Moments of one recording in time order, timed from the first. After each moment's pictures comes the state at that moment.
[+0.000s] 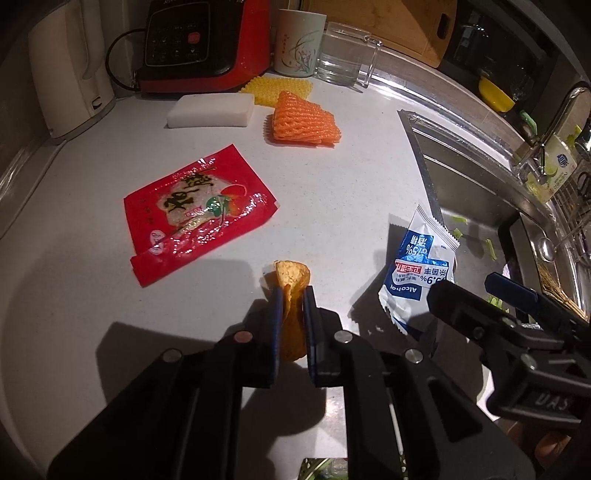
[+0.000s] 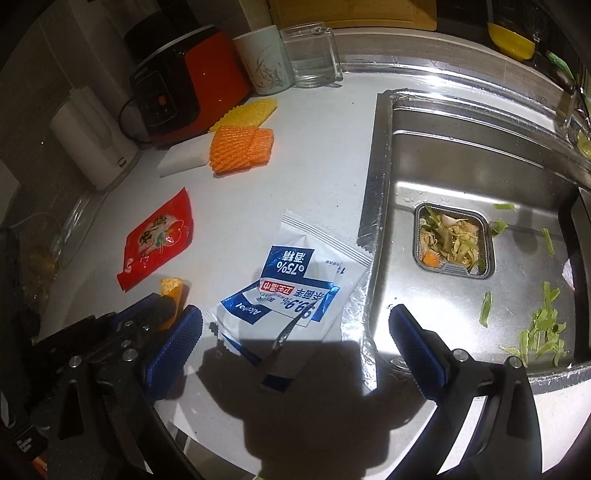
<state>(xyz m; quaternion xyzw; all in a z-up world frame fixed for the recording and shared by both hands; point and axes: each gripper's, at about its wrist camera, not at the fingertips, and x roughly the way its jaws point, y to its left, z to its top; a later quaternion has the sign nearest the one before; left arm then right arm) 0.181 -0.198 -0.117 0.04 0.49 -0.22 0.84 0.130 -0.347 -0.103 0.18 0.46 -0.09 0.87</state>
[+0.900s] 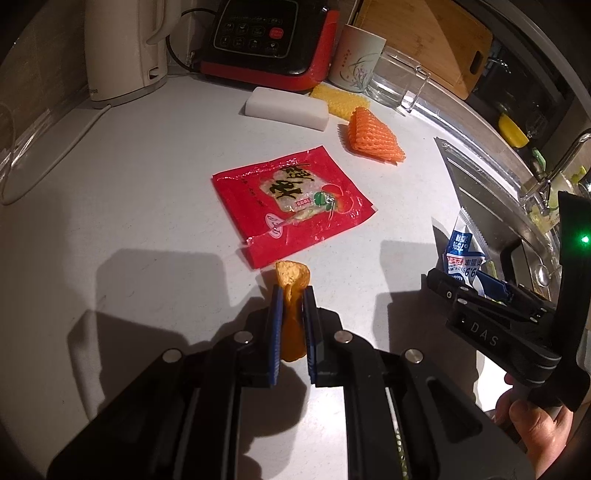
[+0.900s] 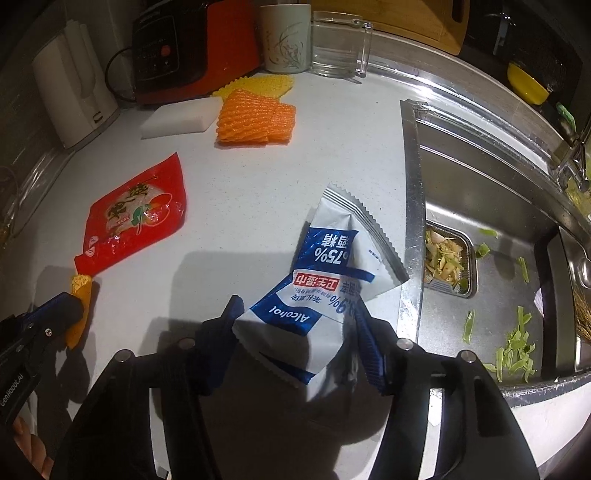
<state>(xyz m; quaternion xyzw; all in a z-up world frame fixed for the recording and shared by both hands) 0.198 -0.115 -0.127 -0.01 0.50 -0.21 0.84 0.170 -0.296 -0.127 0.08 0.49 -0.14 0.86</state>
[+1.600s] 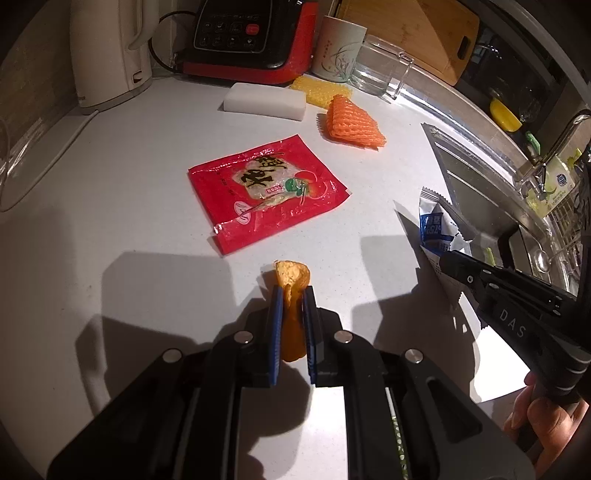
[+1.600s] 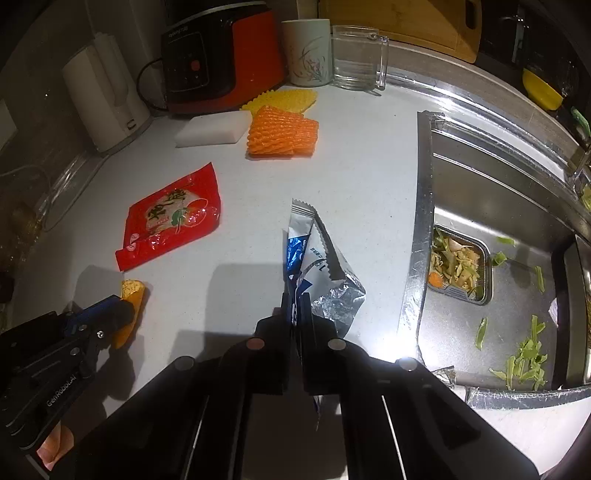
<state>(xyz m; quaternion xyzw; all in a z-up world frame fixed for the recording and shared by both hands) 0.183 -0.133 -0.123 0.01 0.50 -0.22 0.84 0.151 -0.297 -0.106 0.10 0.47 -0.08 0.87</state>
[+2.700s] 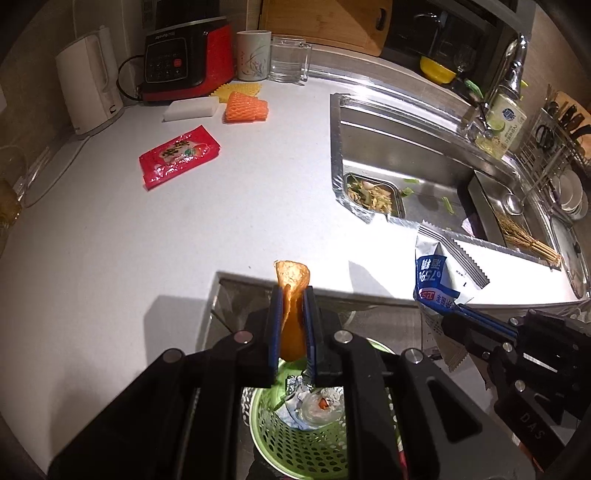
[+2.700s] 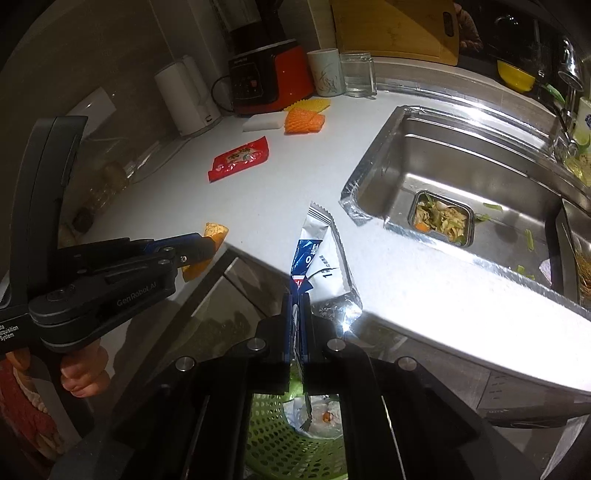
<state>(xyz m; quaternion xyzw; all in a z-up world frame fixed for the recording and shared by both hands) -0.002 -0.203 -0.066 0.07 0.48 -0.24 0.84 -0.077 -0.325 -0.054 0.11 0.44 0.02 0.89</state>
